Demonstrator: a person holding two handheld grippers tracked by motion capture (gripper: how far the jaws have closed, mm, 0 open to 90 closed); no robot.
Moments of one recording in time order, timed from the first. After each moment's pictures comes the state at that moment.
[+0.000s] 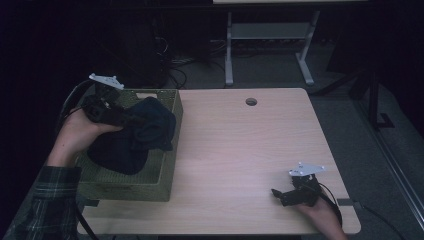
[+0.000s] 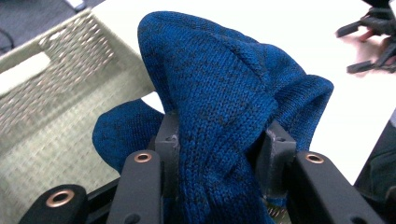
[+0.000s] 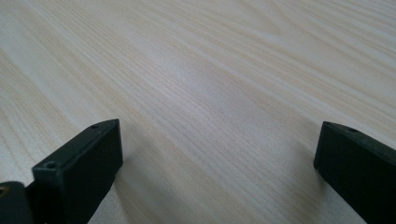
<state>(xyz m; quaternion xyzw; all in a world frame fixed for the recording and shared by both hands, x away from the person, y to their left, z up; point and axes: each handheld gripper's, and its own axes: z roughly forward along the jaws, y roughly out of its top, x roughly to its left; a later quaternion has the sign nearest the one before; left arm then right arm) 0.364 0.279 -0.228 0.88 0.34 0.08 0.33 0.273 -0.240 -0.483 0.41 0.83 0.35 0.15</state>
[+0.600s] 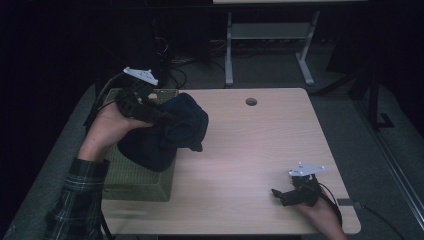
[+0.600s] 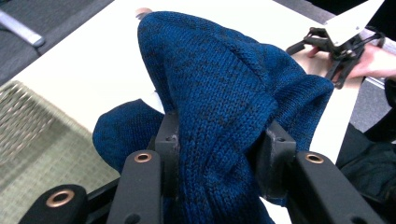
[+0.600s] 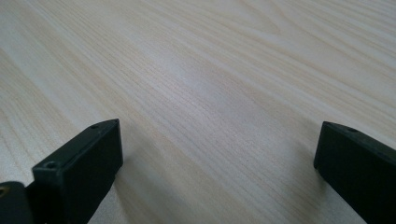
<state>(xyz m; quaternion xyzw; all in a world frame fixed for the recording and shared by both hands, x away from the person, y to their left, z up) 0.365 0.203 -0.214 0.89 0.27 0.06 0.36 0.273 -0.240 -0.483 0.41 0.83 0.35 0.15</state>
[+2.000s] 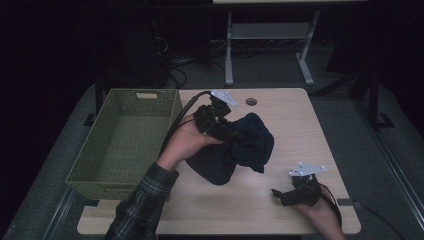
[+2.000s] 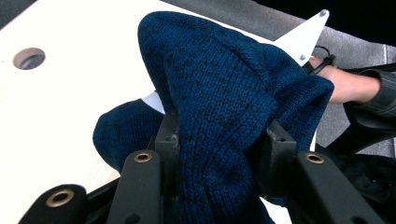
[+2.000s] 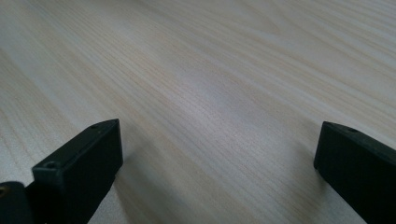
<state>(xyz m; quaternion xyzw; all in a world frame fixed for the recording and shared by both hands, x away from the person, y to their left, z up) 0.361 0.050 -0.271 0.91 0.18 0.00 0.37 0.273 -0.240 -0.483 0.41 0.83 0.35 0.15</state>
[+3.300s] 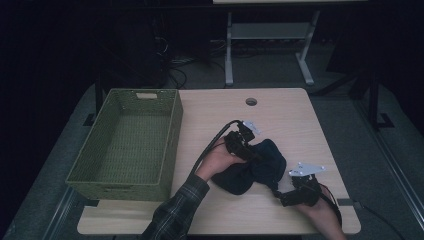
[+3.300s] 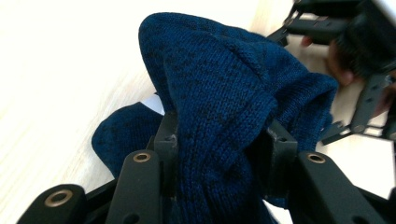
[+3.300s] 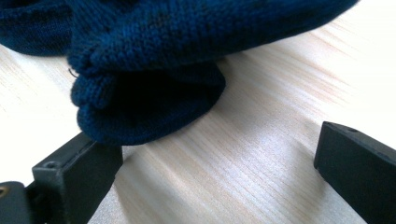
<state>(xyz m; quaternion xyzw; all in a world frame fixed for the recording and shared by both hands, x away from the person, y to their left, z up) 0.391 -0.013 -0.403 0.92 0.17 -0.04 0.34 0.273 -0.240 -0.483 0.41 0.83 0.35 0.14</state>
